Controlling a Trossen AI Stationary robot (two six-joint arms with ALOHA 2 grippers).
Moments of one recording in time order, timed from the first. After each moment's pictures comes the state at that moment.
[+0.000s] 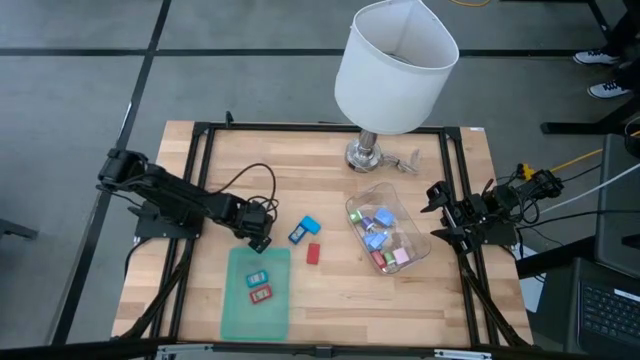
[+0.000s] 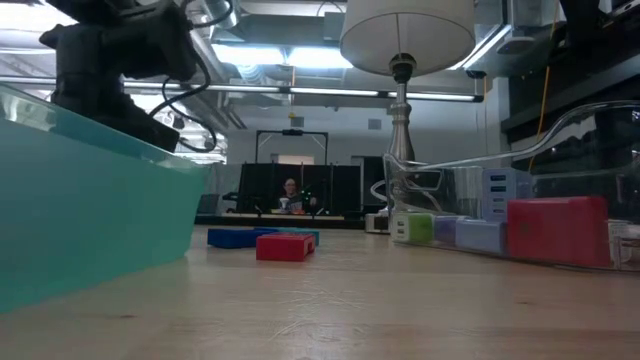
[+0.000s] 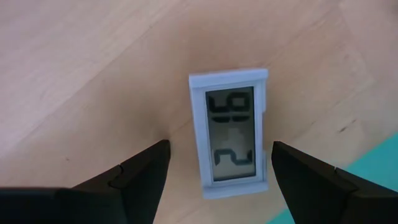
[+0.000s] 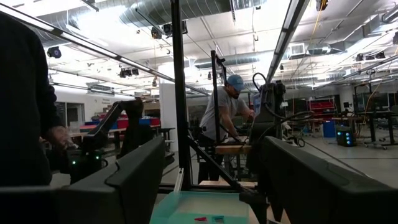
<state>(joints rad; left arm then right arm) -0.18 1.43 0.63 -0.63 -0.03 -1.10 0.47 0.01 0.02 0.40 0.14 0.01</state>
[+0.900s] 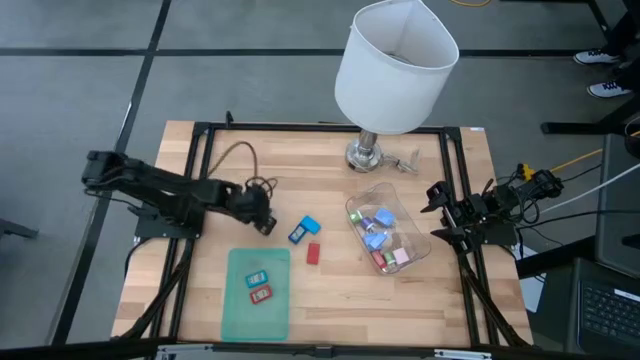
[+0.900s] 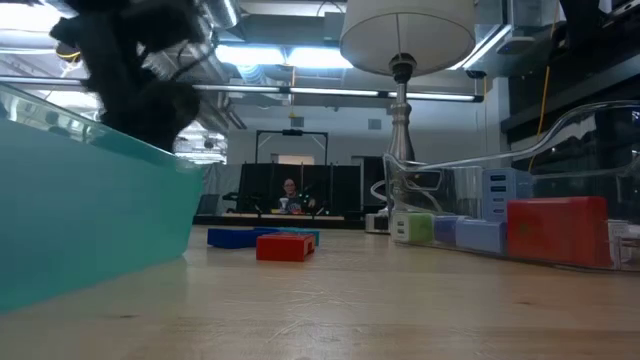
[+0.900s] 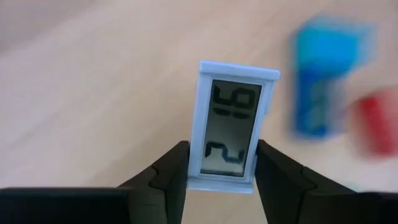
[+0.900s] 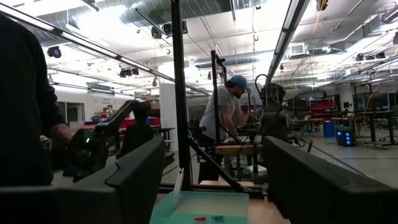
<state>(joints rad) -0.04 1.23 0.62 -0.53 -0.14 -1.03 0.47 0.01 0.02 0.40 0.14 0.01</state>
